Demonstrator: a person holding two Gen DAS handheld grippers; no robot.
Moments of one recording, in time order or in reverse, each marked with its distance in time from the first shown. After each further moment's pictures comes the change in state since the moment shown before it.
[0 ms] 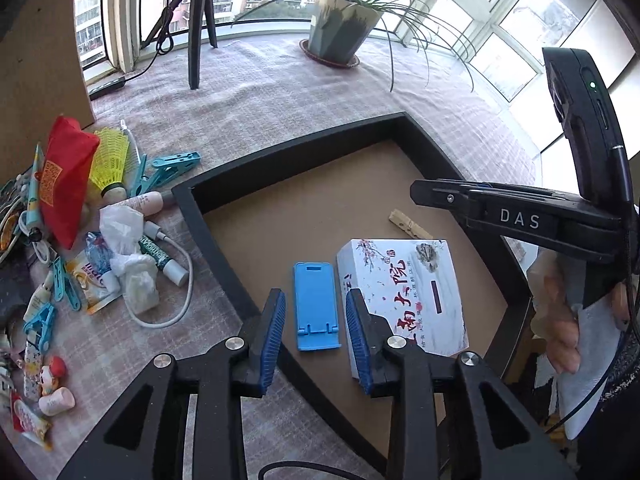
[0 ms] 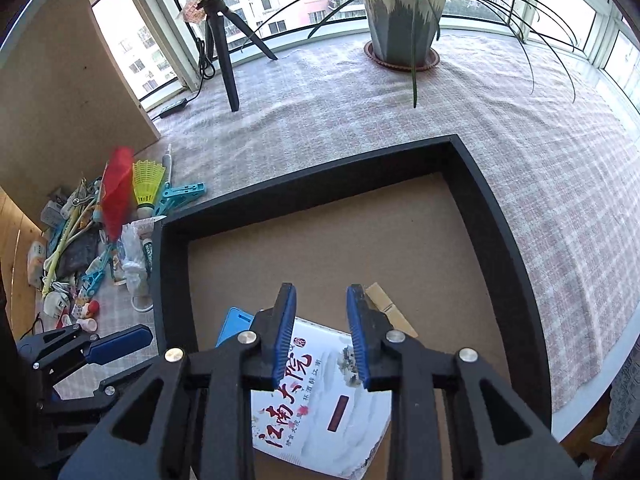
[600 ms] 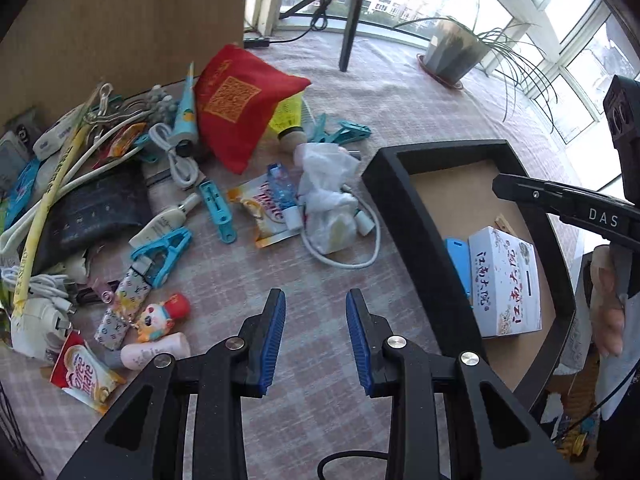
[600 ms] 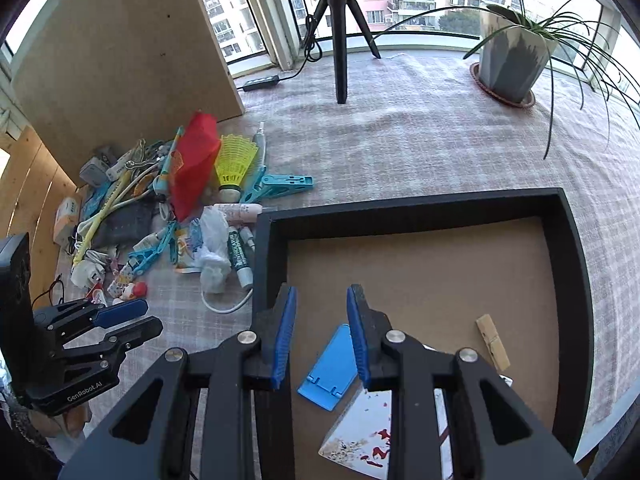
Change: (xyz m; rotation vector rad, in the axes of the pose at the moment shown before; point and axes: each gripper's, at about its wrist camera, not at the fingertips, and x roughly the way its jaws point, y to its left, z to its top) left arm -0.039 0.129 -0.051 -0.198 -0.015 0.136; right arm 0.013 0.100 0.010 -0.174 0.026 0.110
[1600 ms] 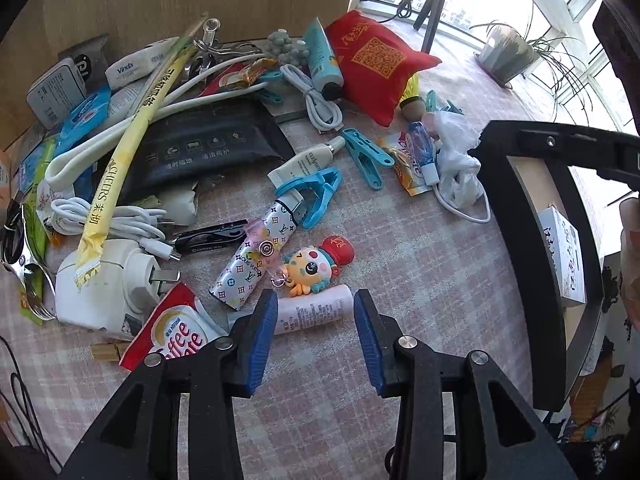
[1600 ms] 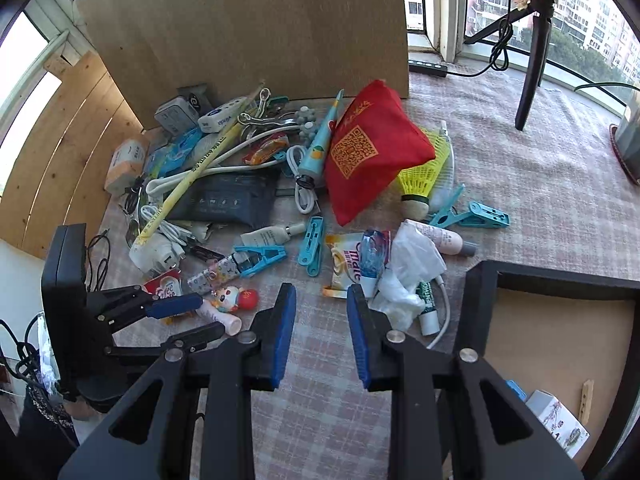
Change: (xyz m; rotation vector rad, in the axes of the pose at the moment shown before) left arm -0.001 0.093 -0.031 -0.038 0.040 0.055; right arm 0.054 0.143 0.032 -0.213 0.102 0.178
